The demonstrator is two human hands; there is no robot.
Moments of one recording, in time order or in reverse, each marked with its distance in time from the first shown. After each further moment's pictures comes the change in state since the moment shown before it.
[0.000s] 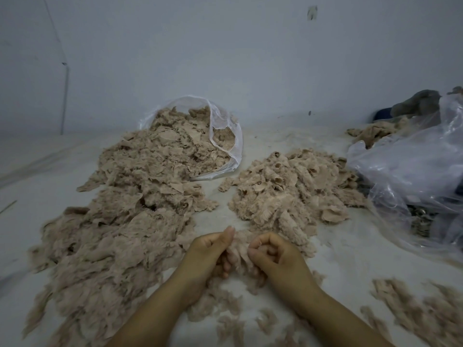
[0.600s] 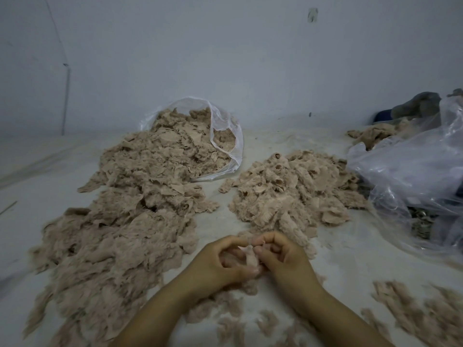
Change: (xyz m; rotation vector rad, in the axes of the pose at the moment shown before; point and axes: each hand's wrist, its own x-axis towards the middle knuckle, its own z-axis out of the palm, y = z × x) left_hand -0.001 -0.004 -0.002 0.315 -0.140 0.004; right_hand 0.003 -0.001 -0.002 0.137 0.043 0.001
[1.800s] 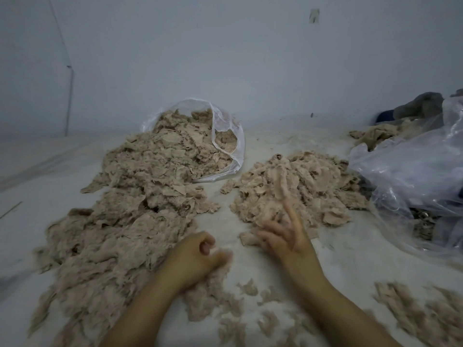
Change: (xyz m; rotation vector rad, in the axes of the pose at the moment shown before) left_hand 0.005 -0.008 -0.034 0.579 0.253 -0.074; right_hand 0.009 -0.006 -0.009 0.144 0.049 -0.057
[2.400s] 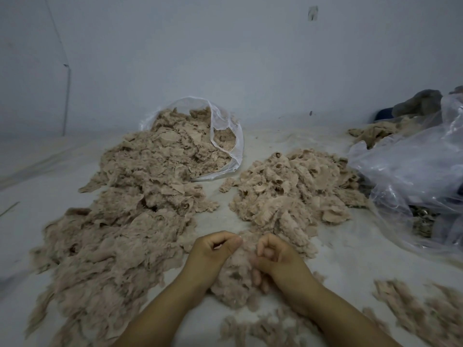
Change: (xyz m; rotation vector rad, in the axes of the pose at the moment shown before) left_hand -0.009 0.026 0.027 -0.731 -0.008 0.161; right_hand -0.010 0.003 0.010 -0.078 -0.190 0.244
